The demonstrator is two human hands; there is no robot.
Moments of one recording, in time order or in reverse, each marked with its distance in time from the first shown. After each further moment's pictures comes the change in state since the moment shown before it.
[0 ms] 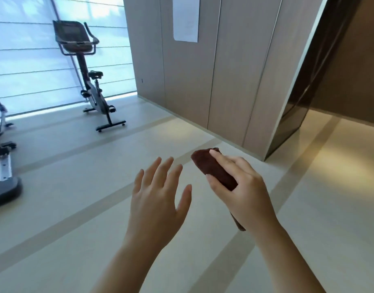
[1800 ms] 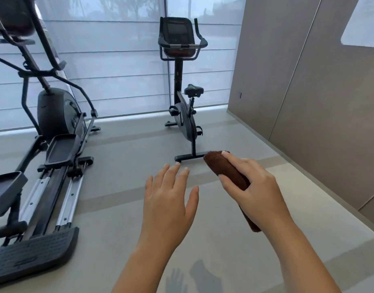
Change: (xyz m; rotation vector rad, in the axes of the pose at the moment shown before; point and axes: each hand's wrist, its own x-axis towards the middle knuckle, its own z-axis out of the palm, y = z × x) left_hand 0.624 -0.927 0.281 0.178 0.128 -0.363; right_hand 0.821 -0.040 0.889 0.256 -0.340 -0.121
